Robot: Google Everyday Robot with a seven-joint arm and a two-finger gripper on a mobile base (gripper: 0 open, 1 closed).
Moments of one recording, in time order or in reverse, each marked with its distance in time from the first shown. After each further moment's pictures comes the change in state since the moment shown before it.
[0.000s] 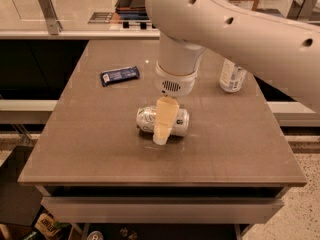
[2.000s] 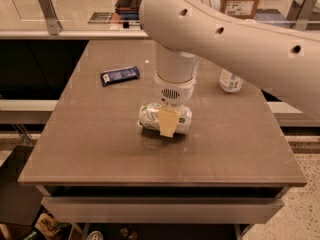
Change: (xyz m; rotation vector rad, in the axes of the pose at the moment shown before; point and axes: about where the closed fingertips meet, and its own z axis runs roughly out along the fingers) arm 0.008 0.009 0.012 -0.009 0.063 -0.017
